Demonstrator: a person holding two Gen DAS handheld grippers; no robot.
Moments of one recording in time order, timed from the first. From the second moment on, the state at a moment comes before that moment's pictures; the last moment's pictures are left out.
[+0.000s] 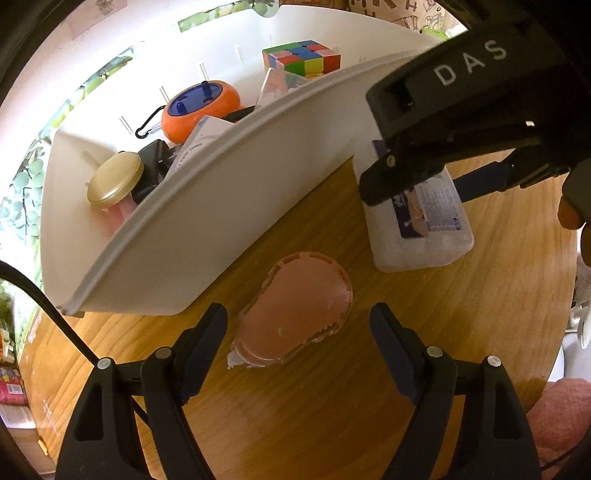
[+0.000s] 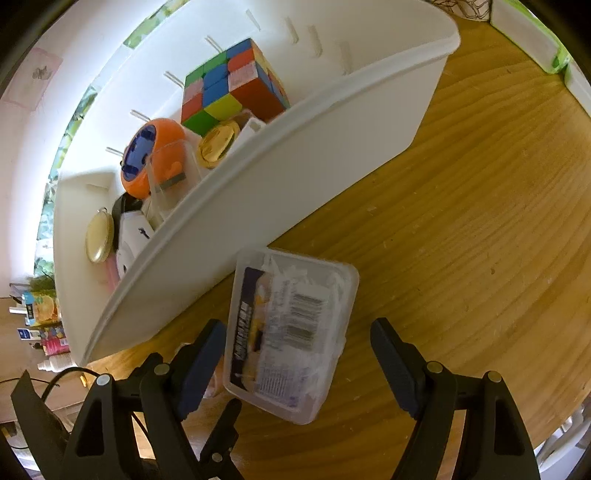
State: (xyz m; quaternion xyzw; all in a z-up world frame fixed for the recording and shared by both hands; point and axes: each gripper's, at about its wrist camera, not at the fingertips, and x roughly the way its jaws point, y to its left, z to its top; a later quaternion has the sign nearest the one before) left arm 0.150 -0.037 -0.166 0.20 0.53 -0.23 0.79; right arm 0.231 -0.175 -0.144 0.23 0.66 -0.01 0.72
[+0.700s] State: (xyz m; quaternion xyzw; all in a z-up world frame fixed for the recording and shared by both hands) left arm 0.156 -0.043 -0.172 0.19 0.51 -0.23 0.81; right arm 0.243 -0.154 -0.140 0.19 0.66 0.01 0.73
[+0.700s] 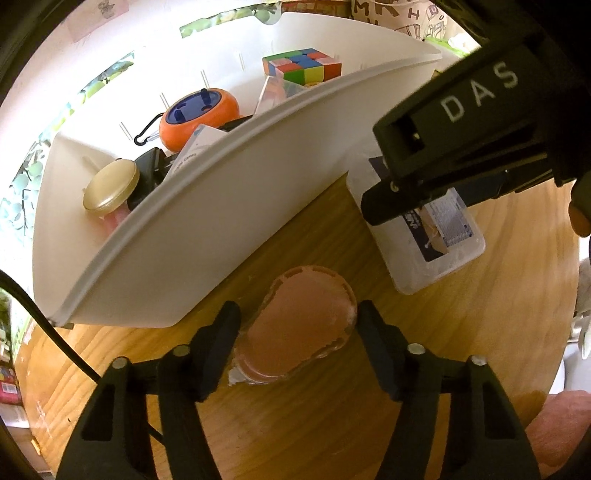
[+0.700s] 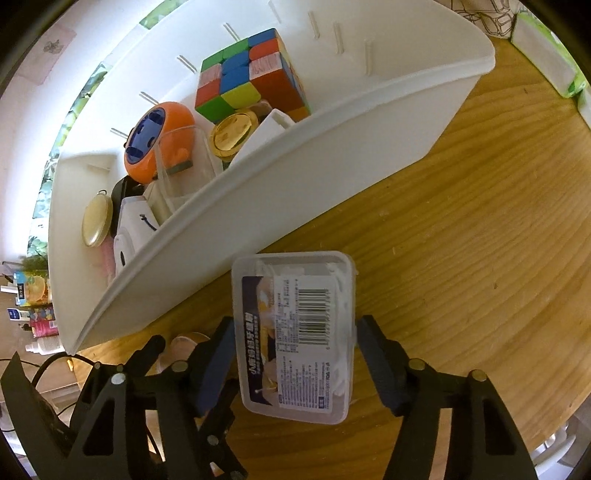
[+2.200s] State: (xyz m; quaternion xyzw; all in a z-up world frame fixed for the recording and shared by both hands) left arm 0.091 0.040 -0.116 0.07 0.51 -0.15 0.85; right arm 0.133 -0.161 -0.106 0.26 0.64 0.04 0.72
